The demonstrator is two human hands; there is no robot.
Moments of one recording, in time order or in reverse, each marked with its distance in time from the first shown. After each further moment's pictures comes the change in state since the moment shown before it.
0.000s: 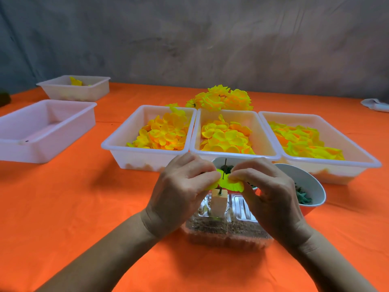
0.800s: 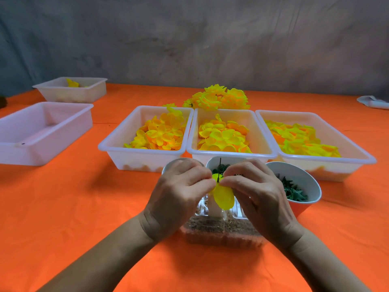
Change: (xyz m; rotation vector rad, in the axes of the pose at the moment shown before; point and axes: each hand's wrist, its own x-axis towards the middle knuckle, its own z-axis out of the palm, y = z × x) left_hand -0.007 0.000 0.008 0.087 -0.002 0.077; right_hand -0.005 -0.001 0.002 -0.042 -0.065 -0.064
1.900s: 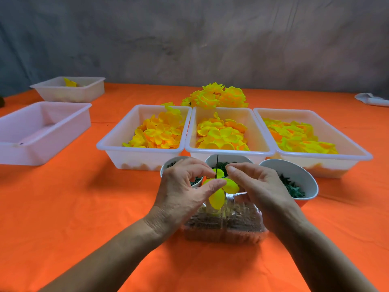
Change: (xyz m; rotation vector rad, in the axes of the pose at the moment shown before) left_hand 0.010 0.020 0.002 -0.540 -0.022 -0.740; right_hand 0.012 -0.013 -0.006 0.804 -0.042 1.101
